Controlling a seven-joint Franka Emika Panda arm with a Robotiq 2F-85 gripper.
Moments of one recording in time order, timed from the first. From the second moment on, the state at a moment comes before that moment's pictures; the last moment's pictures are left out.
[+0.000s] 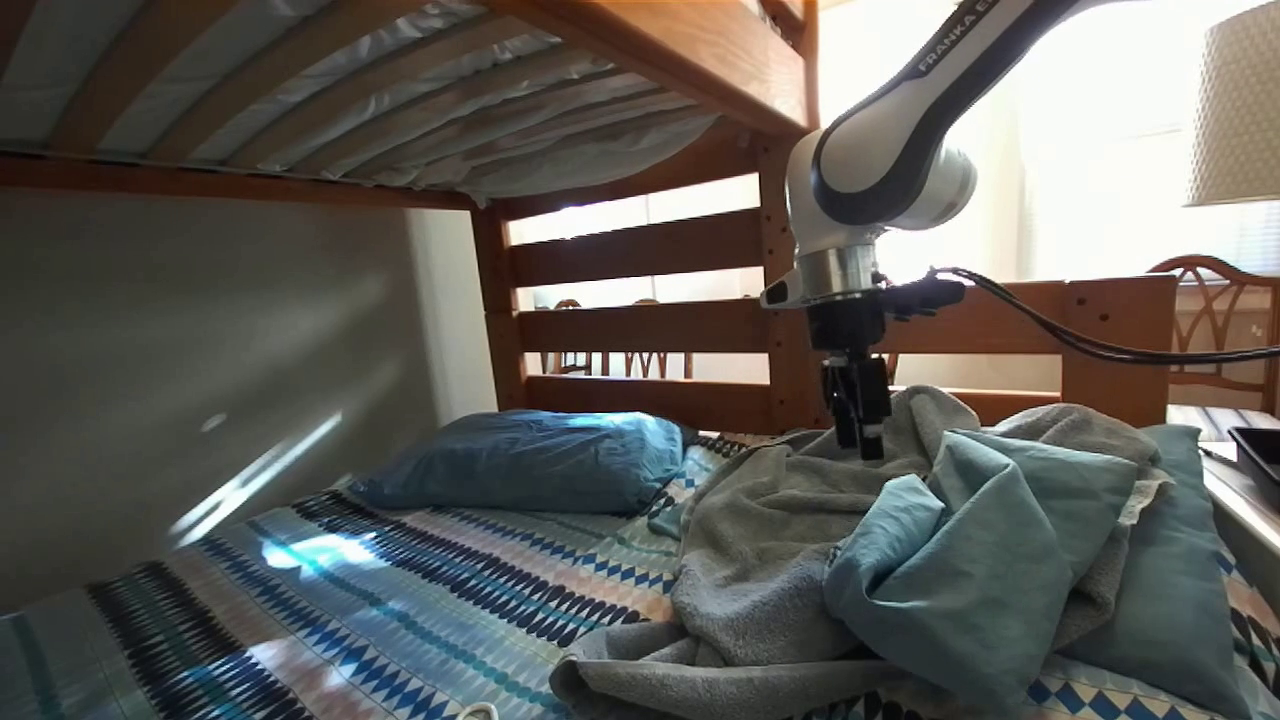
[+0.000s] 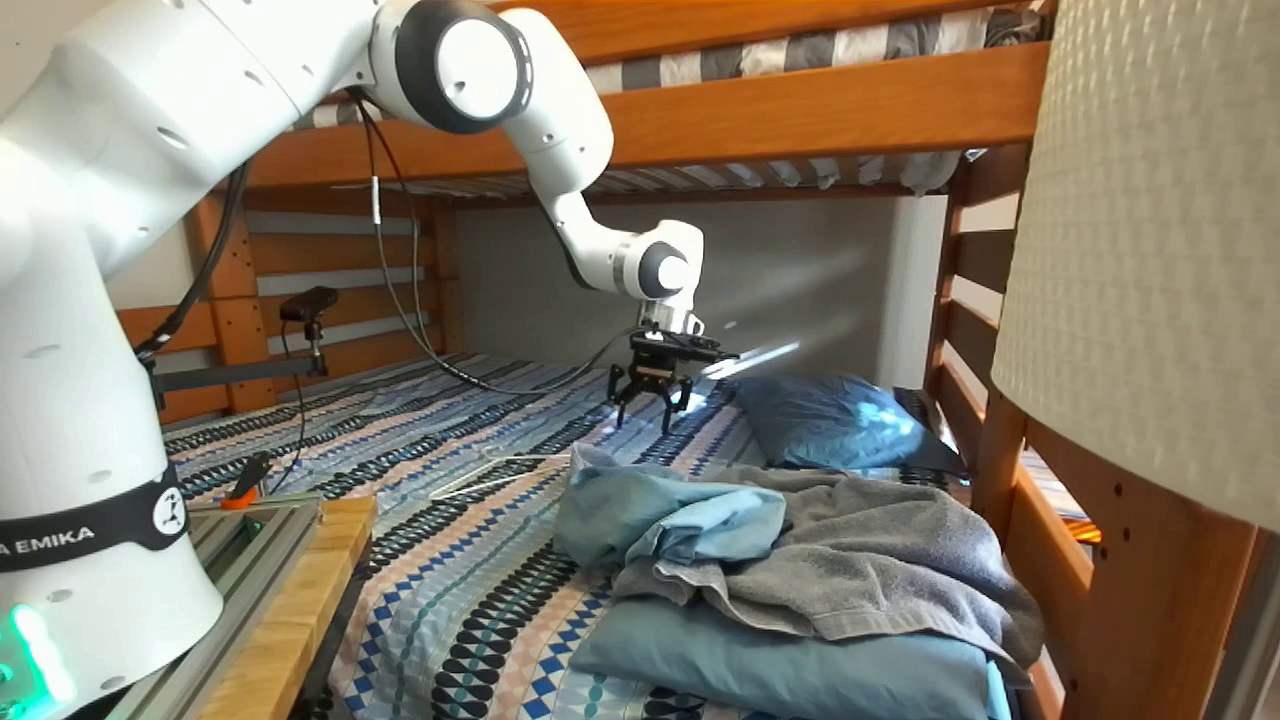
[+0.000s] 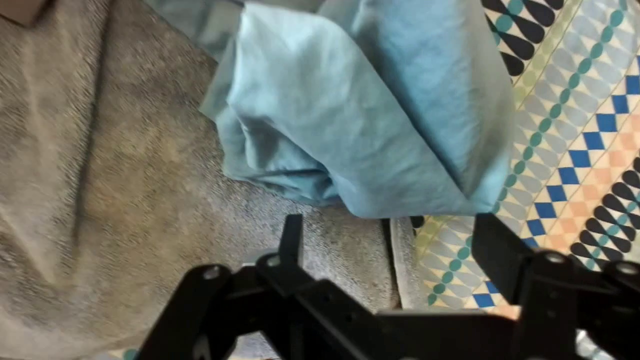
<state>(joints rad) 0.30 0.85 0.33 -1.50 -0.22 2.16 -0.75</state>
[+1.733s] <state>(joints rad) 0.12 0.72 0.17 -1.78 -0.16 2.26 -0.24</state>
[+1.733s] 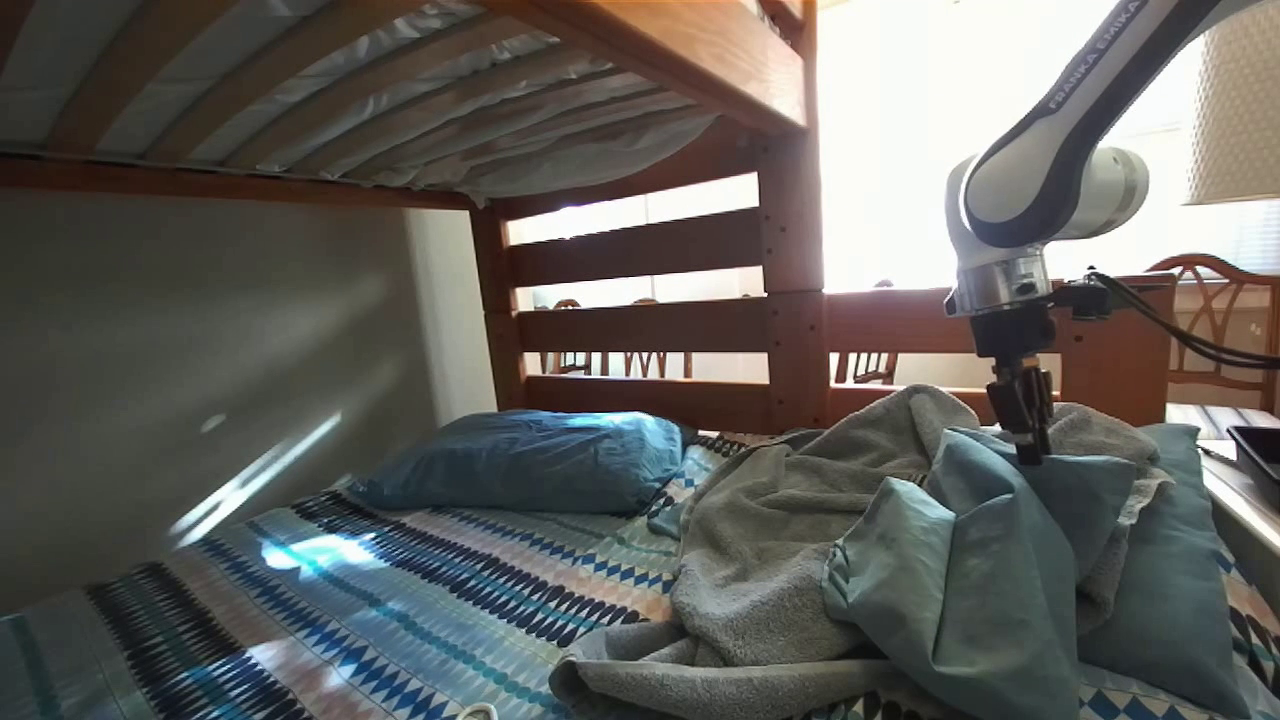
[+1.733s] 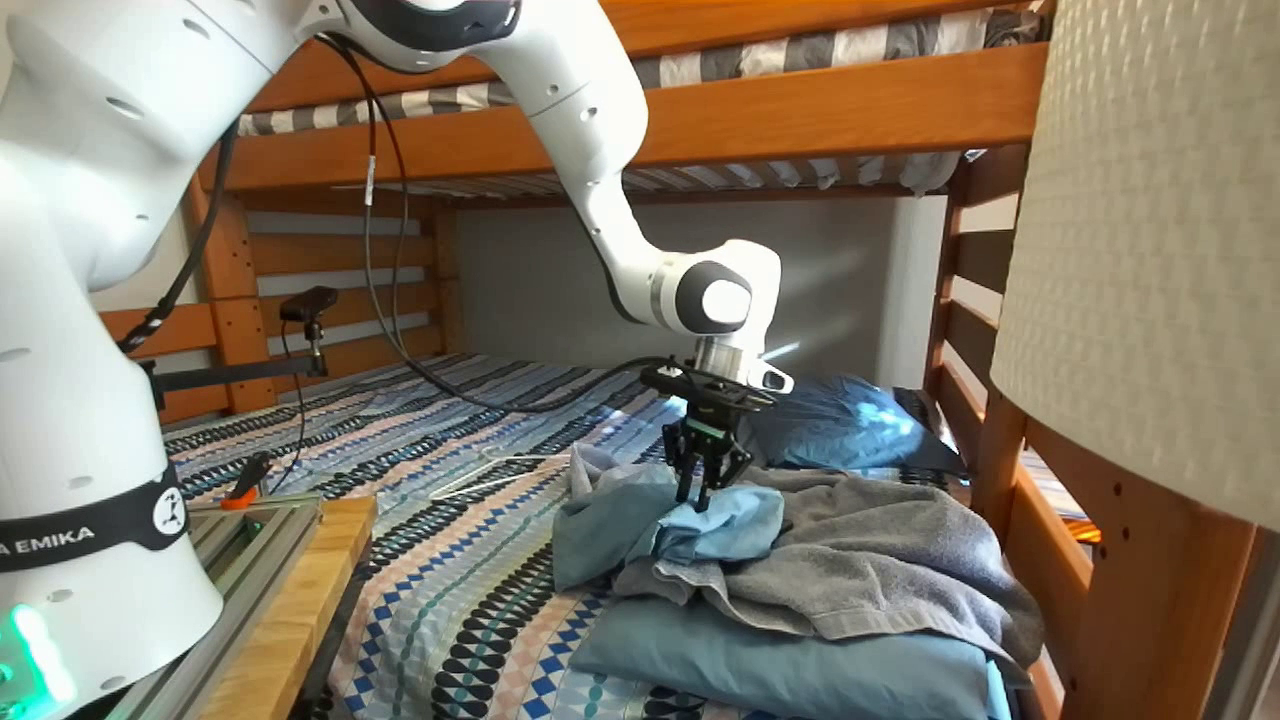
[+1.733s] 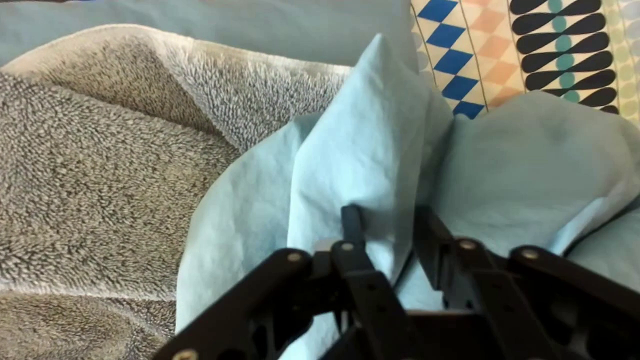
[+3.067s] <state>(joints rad) 0.17 0.13 0.08 -2.10 -0.21 2.48 0.22</state>
